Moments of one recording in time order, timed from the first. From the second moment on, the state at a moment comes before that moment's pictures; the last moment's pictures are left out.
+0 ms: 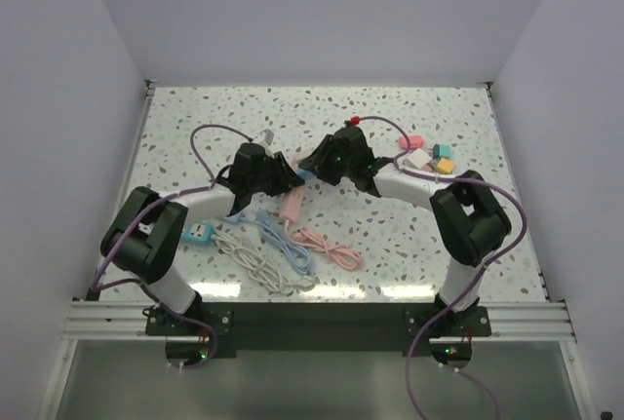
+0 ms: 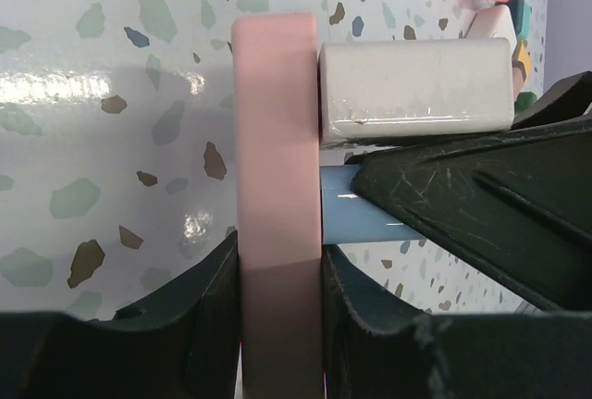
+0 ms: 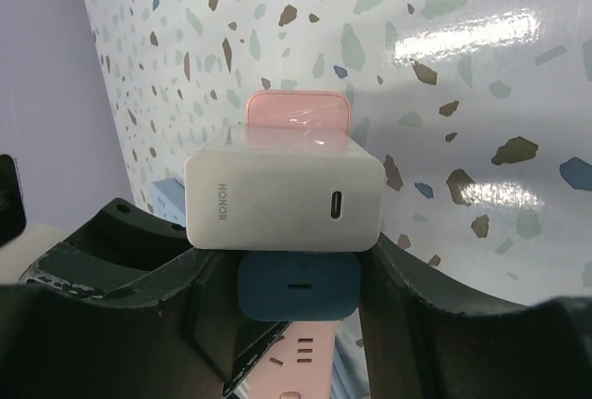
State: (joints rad) left arm -0.46 1.64 0.78 0.27 0.22 -0.77; right arm 0.62 1.82 1.13 0.07 -0.07 1.08
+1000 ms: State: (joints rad) left arm -0.39 1.74 0.76 0.43 0.41 -0.79; right arm 0.50 1.59 1.01 -0.10 -0.14 0.99
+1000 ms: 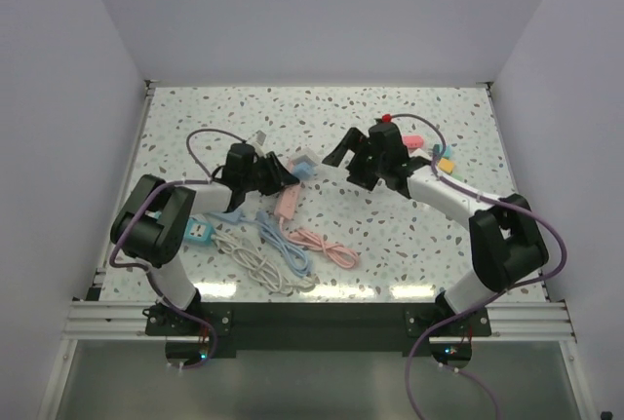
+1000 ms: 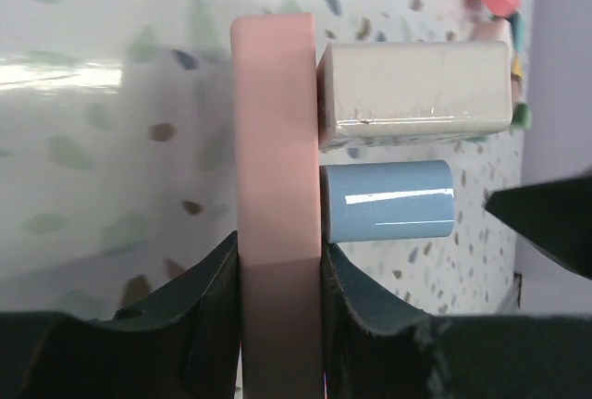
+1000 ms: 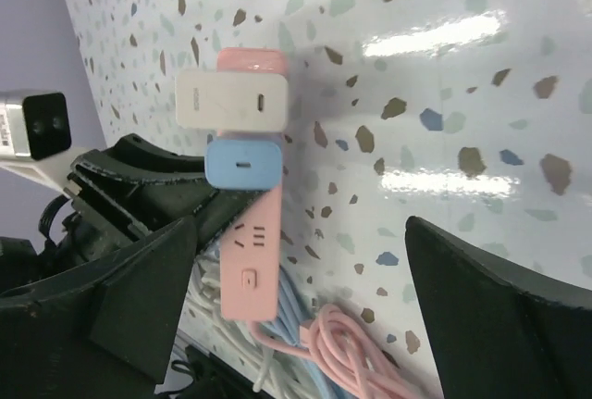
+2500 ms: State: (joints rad) left arm -0.43 1.72 0.76 0.34 0.24 -0.80; right arm 0.55 2.00 1.32 -0.05 -0.23 1.07
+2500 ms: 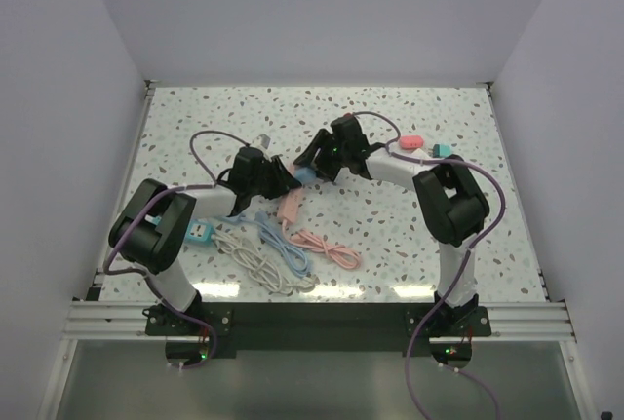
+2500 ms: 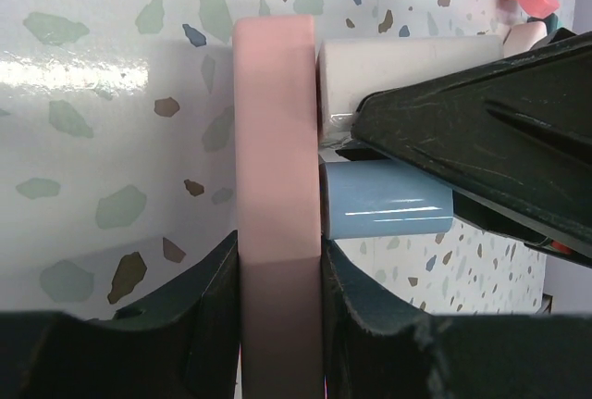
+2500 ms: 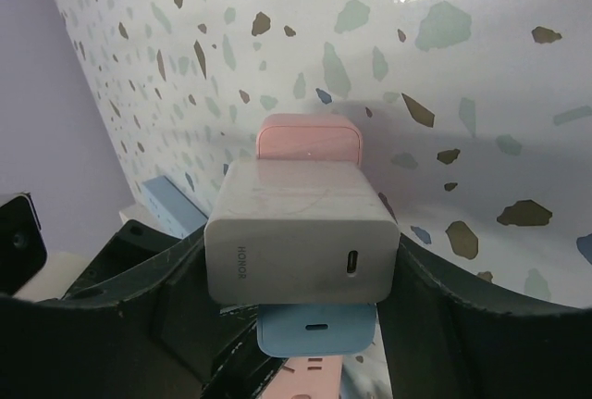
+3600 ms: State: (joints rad) left arm -0.41 1.83 0.88 0.32 0.26 -0.84; right arm 0.54 1.61 1.22 -0.29 0.10 1.01
